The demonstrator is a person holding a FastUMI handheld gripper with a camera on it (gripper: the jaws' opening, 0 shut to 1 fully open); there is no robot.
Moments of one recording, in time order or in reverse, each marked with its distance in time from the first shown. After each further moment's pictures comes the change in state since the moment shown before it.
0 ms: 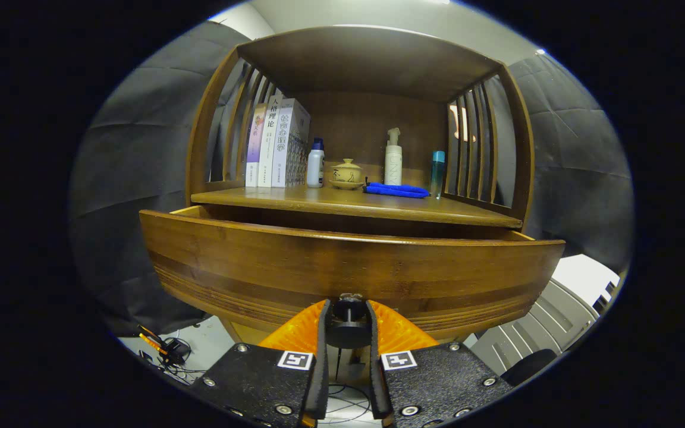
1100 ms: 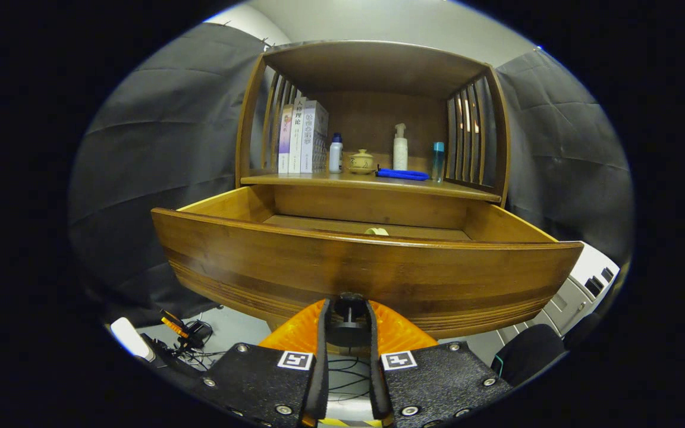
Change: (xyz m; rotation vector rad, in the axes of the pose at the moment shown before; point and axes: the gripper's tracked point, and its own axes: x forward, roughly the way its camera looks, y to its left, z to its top) arm -0.089 0.016 -0.033 0.009 0.074 0.074
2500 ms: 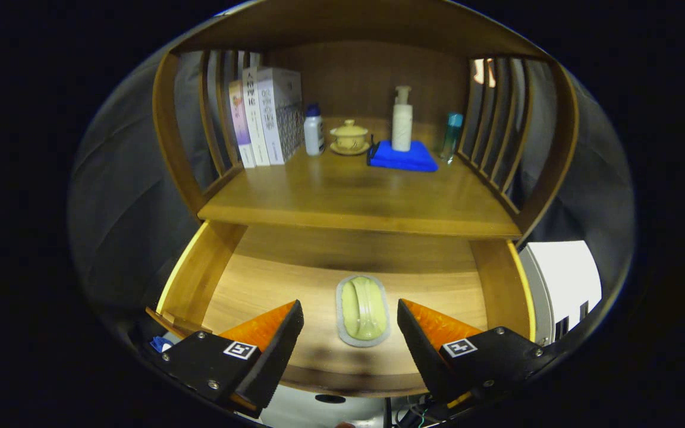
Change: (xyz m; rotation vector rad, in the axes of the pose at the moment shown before) arm 0.094 -0.021 0.115 0.039 0.475 0.015
